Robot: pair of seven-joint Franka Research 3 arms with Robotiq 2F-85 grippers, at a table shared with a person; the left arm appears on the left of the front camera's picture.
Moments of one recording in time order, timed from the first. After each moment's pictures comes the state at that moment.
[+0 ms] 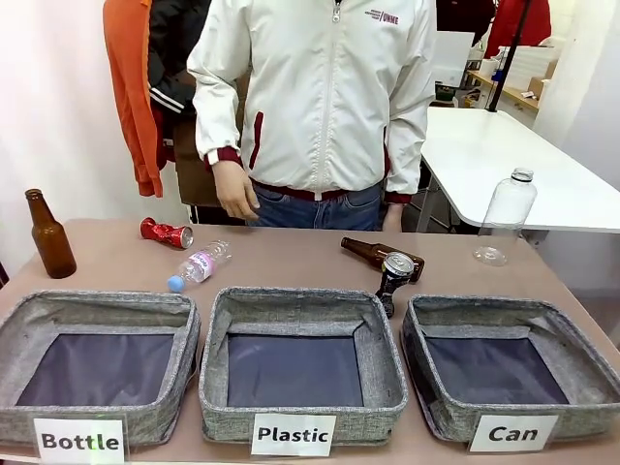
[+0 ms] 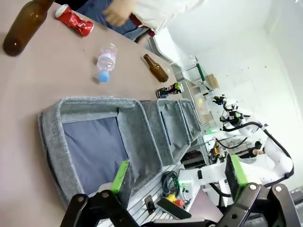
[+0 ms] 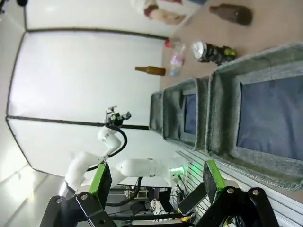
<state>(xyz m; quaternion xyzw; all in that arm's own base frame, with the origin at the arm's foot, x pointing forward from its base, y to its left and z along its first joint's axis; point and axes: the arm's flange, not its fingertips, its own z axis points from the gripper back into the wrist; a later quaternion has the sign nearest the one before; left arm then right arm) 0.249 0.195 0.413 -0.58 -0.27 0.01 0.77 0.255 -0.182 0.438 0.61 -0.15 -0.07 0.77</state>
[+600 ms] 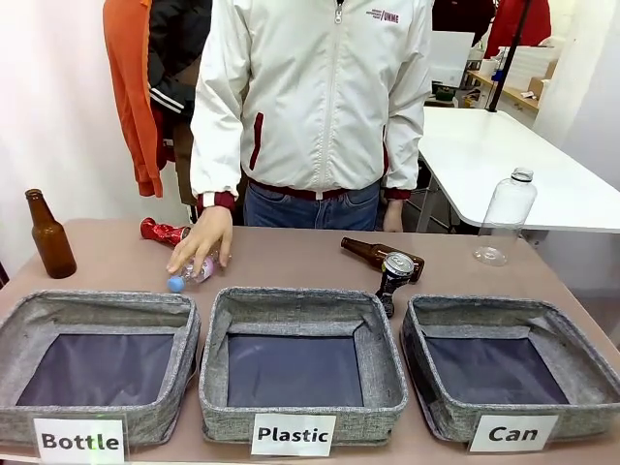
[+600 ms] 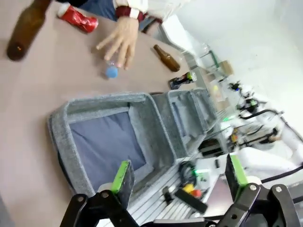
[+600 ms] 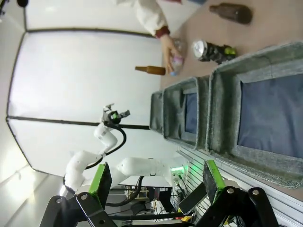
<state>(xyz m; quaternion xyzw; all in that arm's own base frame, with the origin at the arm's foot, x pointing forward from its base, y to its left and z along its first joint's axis) 0.268 0.183 0.438 -0.53 -0.26 -0.04 0.81 0.253 -0.182 0.440 0.61 -0.15 -0.07 0.77</state>
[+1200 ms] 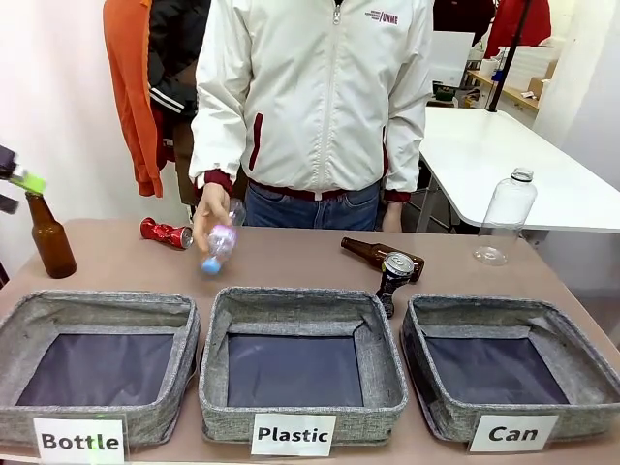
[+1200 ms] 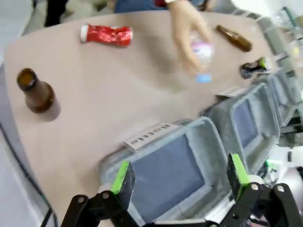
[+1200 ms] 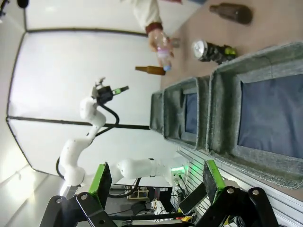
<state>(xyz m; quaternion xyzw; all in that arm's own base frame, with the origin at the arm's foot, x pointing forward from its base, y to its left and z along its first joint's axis) 0.420 0.074 0.506 -0.30 -0.21 -0.12 0.92 0.253 -0.181 0.440 0.61 -0.15 -0.07 0.77</state>
